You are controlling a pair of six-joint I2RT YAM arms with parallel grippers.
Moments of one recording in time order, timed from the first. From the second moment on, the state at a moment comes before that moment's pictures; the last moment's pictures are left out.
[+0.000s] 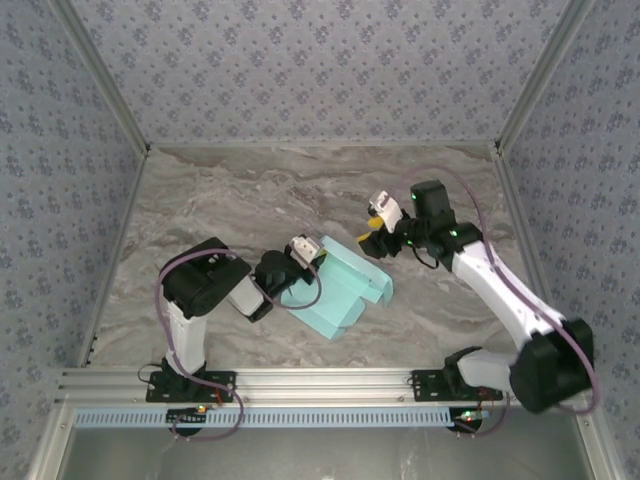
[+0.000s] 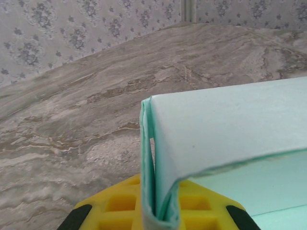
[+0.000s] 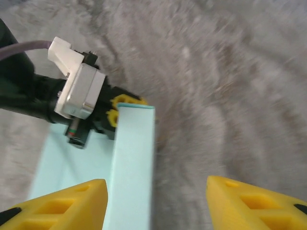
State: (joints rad) left arm -0.75 1.99 0.53 1.30 0.05 0.08; right arm 0.38 1.30 1.01 -0.48 -0.57 -0.34
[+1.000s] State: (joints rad) left arm -0.73 2.05 0.55 1.35 0.09 0.04; right arm 0.50 1.84 1.35 -0.63 -0.57 0.01
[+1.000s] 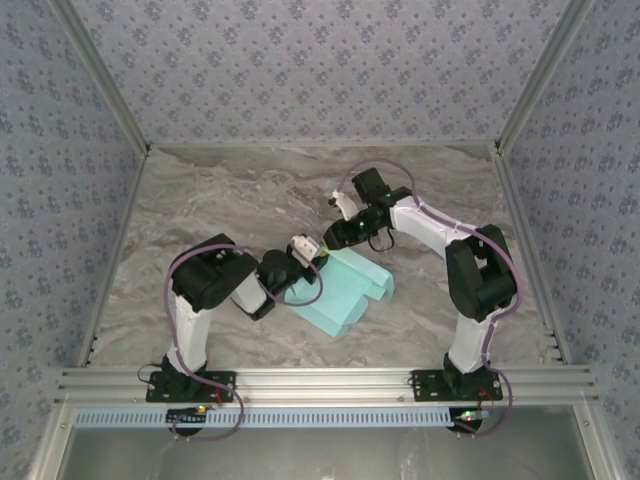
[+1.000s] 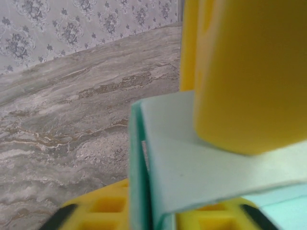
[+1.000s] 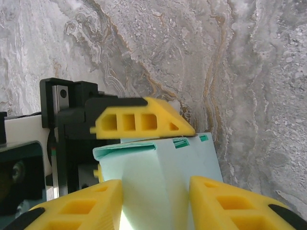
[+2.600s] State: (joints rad) left arm -0.77 2.07 0.53 1.41 0.01 0.12; right arm 0.56 1.68 1.13 -0.42 -0.45 0.51
